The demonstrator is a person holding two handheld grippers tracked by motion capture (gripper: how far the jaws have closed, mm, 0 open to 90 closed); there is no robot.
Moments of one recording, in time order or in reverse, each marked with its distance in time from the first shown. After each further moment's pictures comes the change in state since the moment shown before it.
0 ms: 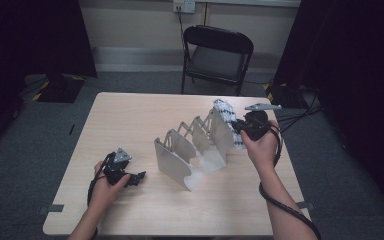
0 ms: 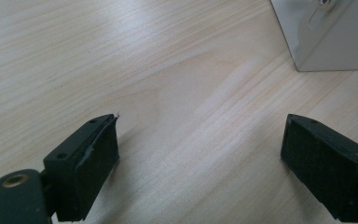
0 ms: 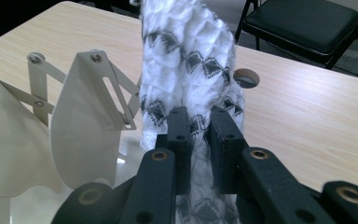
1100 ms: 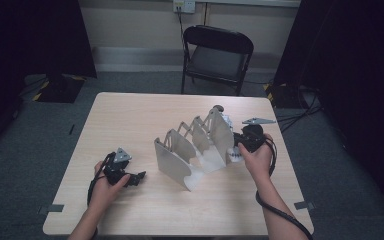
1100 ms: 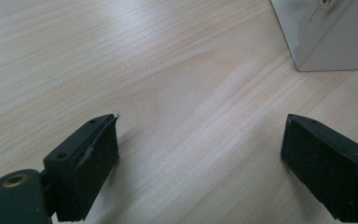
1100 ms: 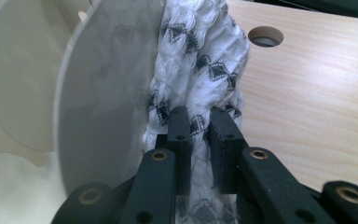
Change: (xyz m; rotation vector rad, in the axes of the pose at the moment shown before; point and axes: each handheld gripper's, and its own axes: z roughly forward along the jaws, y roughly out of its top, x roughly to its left) left arm 0.000 0.000 0.000 0.000 0.000 0.001; right arm -0.012 -0.050 0.034 0.040 0.065 0.041
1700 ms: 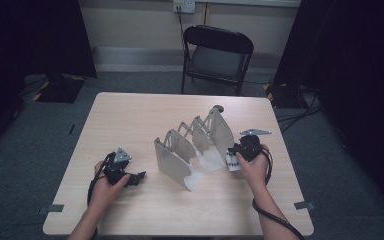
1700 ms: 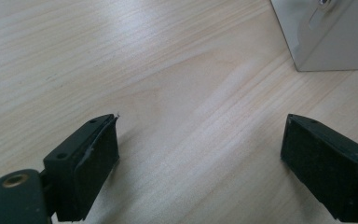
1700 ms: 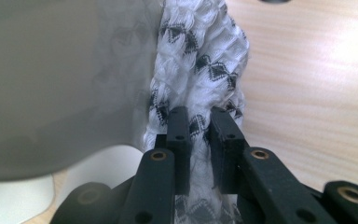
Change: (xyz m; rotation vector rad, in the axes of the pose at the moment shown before) left arm 0.000 0.000 0.000 0.000 0.001 0.000; right arm -0.007 -0.039 0.027 0.028 0.009 0.032
